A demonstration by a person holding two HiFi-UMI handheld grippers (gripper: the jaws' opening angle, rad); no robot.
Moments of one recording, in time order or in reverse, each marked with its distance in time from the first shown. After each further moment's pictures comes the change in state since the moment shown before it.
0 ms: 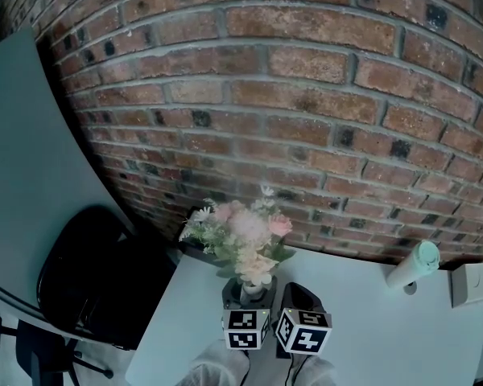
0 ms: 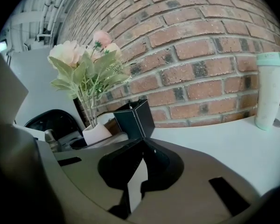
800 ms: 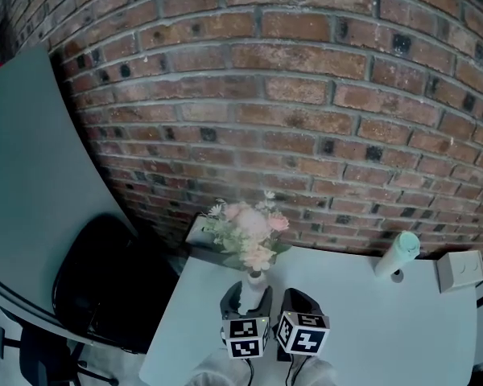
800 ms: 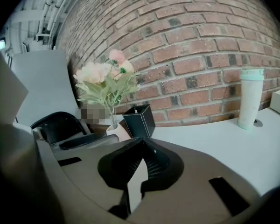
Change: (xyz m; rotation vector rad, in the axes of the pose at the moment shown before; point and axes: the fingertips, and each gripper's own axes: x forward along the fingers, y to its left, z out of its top) left arm -0.072 -0.010 0.018 0.007 0.040 0.031; right arm -0.058 0.019 0.000 0.014 0.001 -0.055
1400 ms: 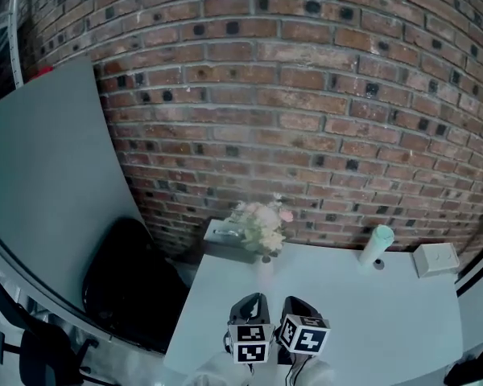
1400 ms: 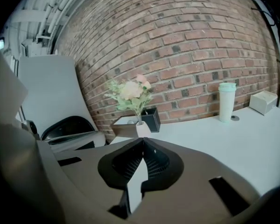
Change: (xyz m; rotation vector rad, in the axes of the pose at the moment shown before) left arm -0.138 -0.014 0.032 0.054 0.020 -0.103; right arm -0.114 0.062 -0.012 0.047 -0.021 -0.062
